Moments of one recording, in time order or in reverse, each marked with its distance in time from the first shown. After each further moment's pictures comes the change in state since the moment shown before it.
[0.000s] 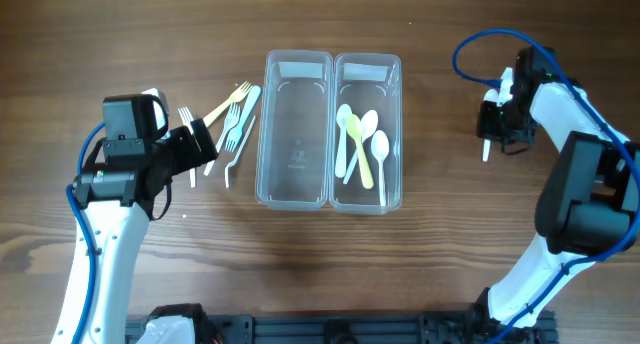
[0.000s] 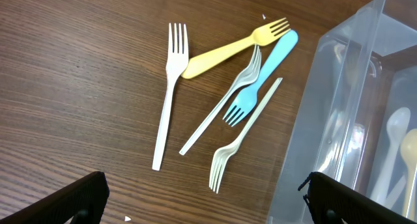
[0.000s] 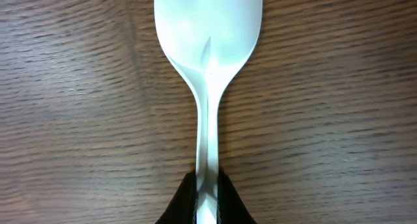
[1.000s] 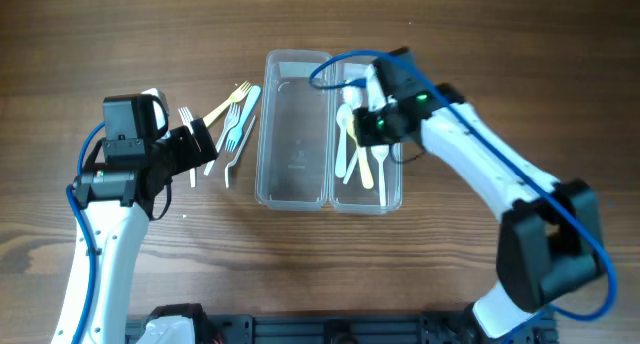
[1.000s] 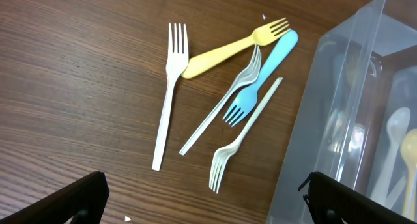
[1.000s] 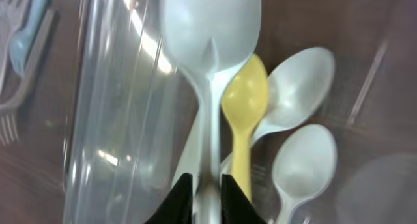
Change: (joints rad) left arm 0.000 0.000 0.000 0.000 0.000 0.000; right arm 0.628 -0.219 -0.051 0.066 -0.181 0.270
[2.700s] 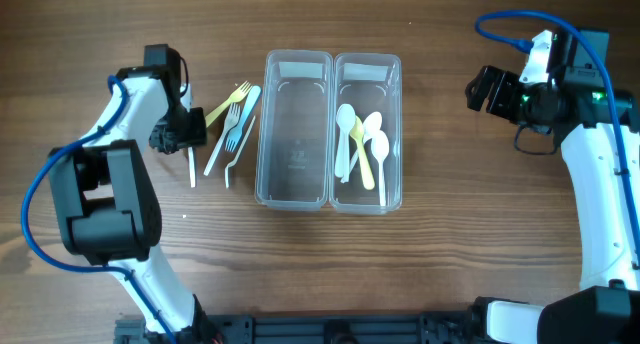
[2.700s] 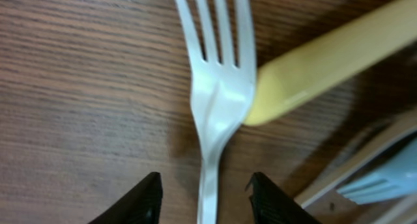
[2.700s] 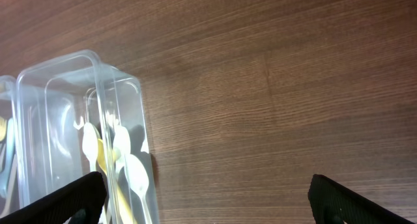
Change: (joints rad) left arm 0.034 0.811 0.424 -0.165 -0.090 0.218; right arm -0.554 -0.314 0.061 -0.223 0.028 -0.072
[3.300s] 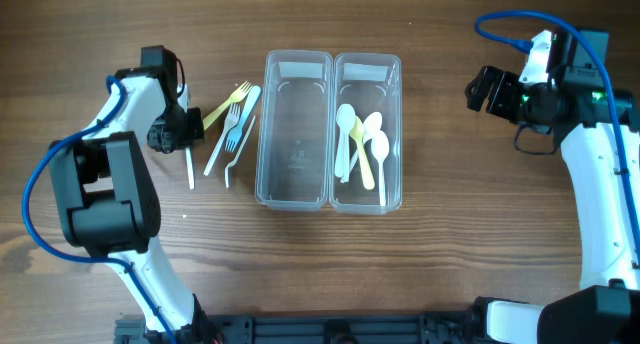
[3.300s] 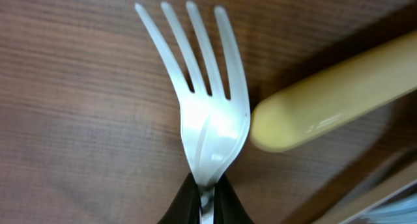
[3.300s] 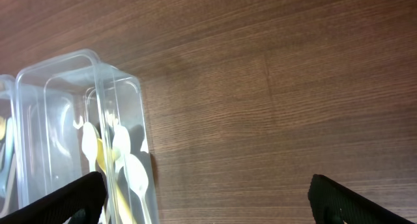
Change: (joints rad) left arm 0.017 0.045 0.016 -0.002 -0.002 0.011; right arm 0.000 0.002 0.000 0.000 0.000 -0.003
